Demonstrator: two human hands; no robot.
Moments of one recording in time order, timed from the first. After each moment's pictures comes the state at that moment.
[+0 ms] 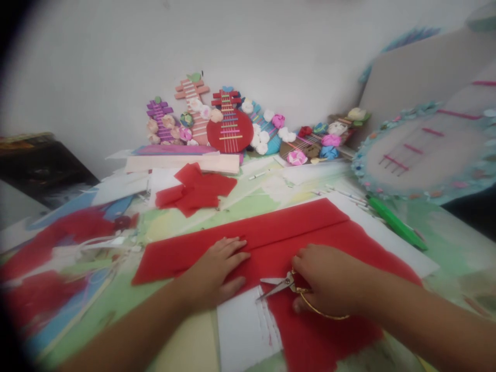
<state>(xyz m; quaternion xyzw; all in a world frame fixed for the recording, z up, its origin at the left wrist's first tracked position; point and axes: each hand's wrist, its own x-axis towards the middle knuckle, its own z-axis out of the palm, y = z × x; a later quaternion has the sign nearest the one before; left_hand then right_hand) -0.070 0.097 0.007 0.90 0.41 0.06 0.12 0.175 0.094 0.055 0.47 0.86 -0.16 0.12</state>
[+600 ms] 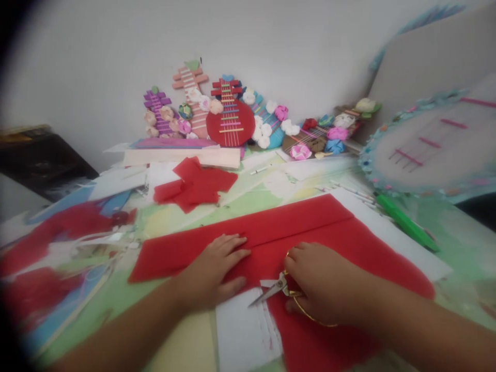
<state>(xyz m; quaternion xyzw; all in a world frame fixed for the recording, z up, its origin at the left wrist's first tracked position) -0.068 0.097 0.011 0.89 0.43 0.06 0.15 0.164 0.093 0.047 0.43 0.89 -0.09 0.09</state>
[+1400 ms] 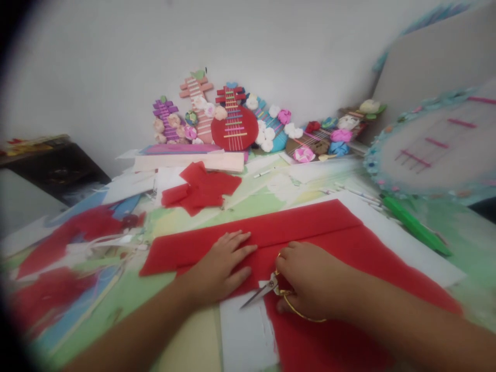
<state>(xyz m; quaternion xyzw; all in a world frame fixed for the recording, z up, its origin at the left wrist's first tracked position) -0.063 0.102 0.013 0.88 0.45 0.06 0.14 0.151 0.100 0.046 0.40 0.90 -0.12 0.07</state>
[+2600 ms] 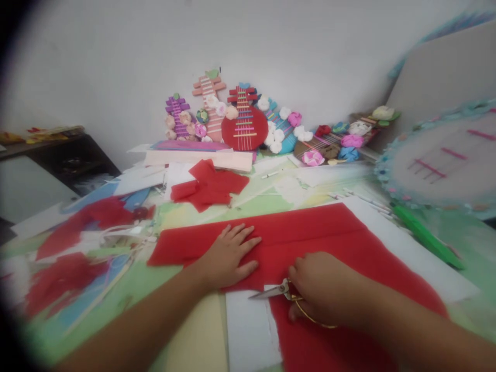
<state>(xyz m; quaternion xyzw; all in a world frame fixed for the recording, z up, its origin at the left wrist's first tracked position) -0.066 0.116 -0.002 0.88 0.46 0.06 0.09 0.158 0.100 0.032 0.37 0.92 -0.04 0.13</state>
